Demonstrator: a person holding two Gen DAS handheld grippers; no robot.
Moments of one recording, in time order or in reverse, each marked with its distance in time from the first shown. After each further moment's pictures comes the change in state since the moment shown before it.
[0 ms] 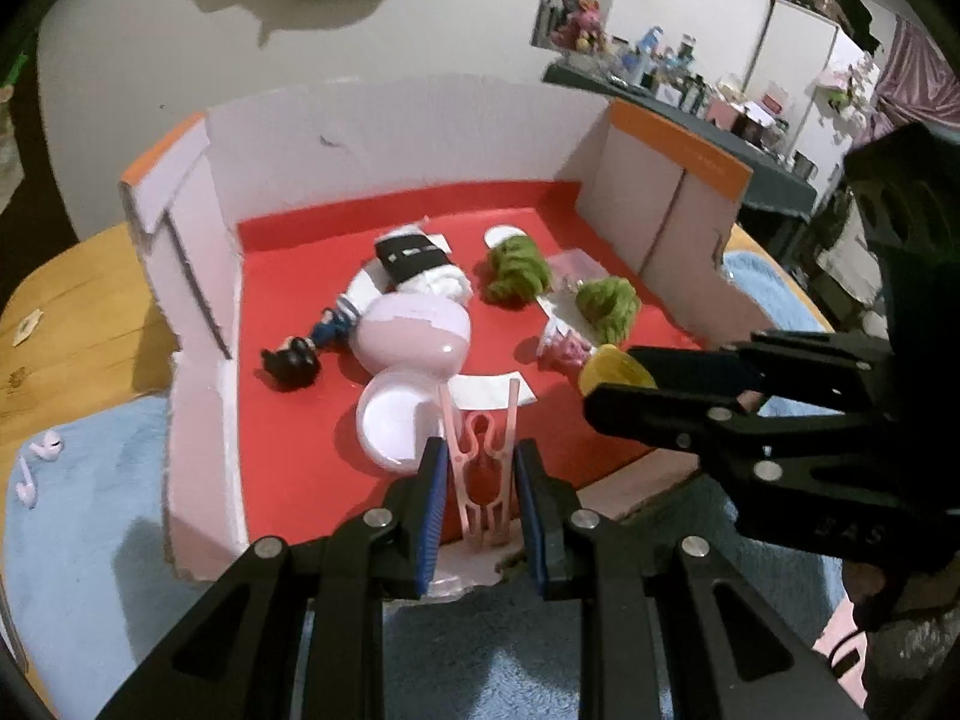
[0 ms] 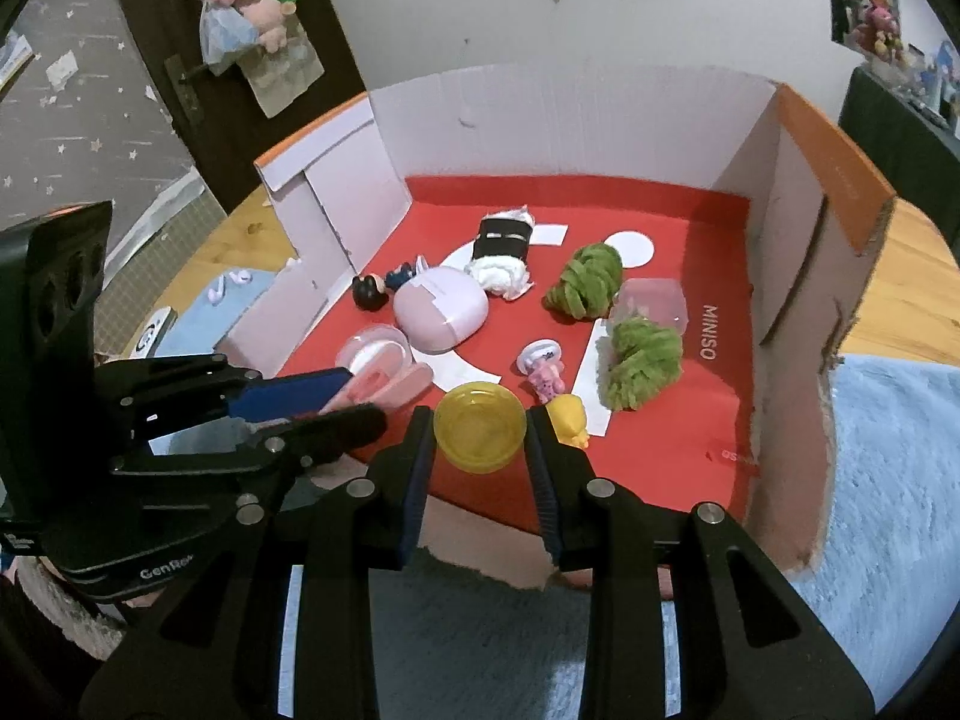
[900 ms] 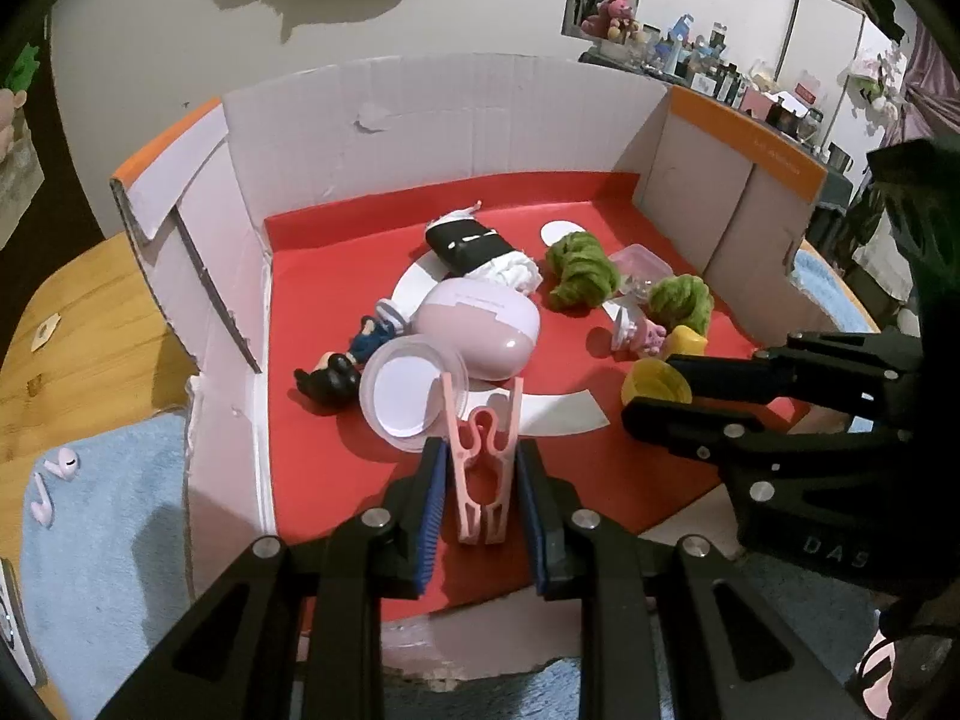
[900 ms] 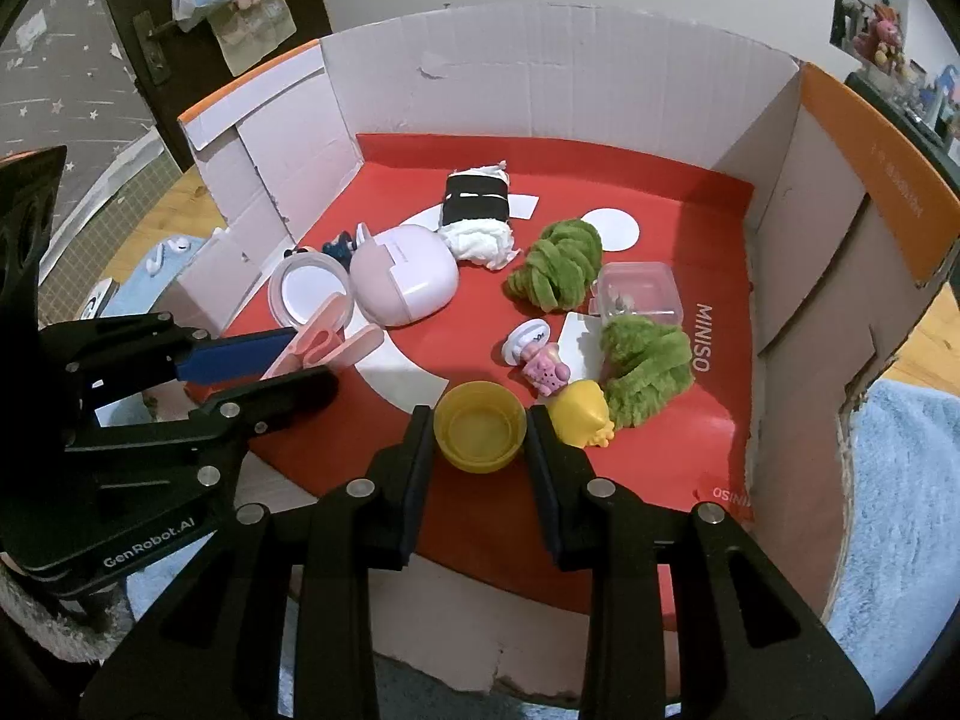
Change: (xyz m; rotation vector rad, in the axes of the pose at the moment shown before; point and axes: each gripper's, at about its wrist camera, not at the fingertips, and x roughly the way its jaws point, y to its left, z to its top) left arm 0.018 0.016 0.007 -0.013 0.011 0.096; right arm 0.025 -0.008 0.005 -0.035 0.069 -0.107
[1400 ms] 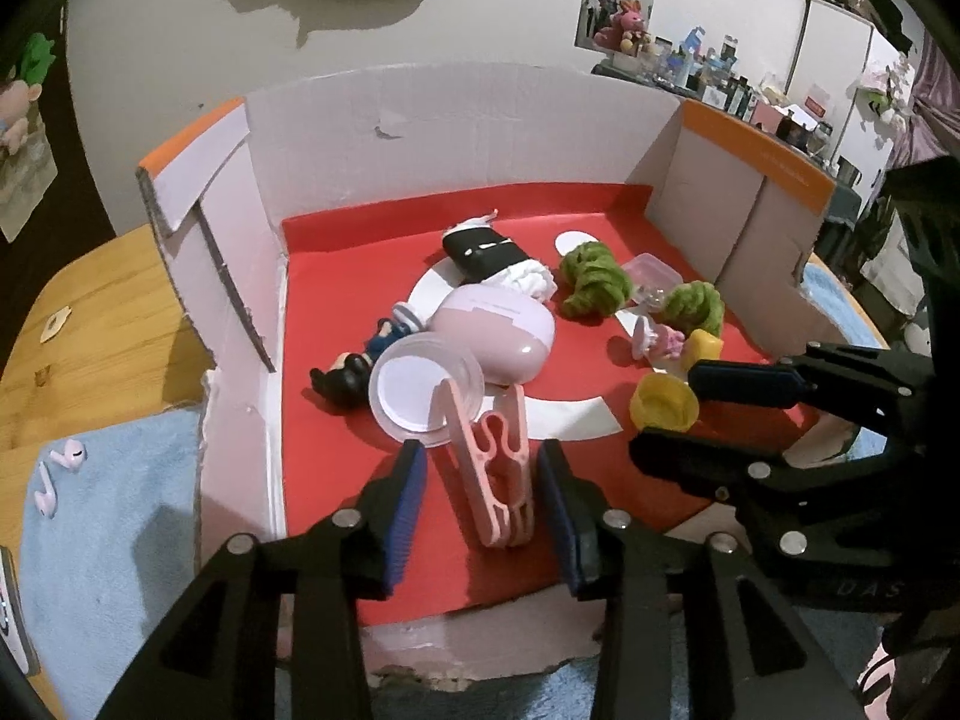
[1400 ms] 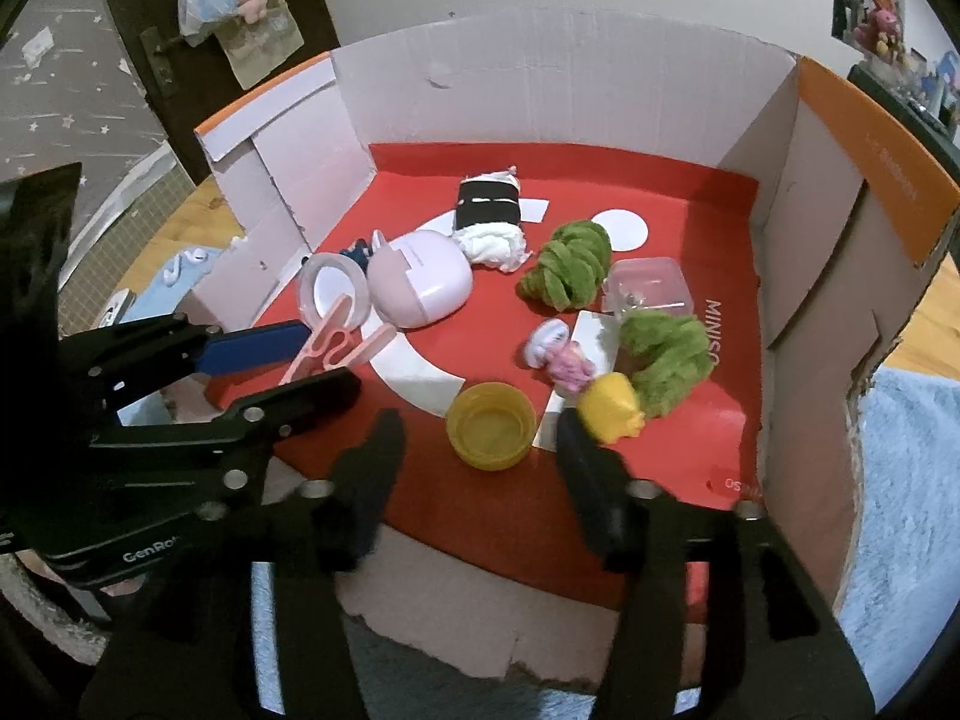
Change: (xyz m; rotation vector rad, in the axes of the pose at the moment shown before) left arm 0.000 0.002 -0.001 -0.025 -0.027 0.019; right arm -0.005 -0.002 -0.001 0.015 -0.022 0.038
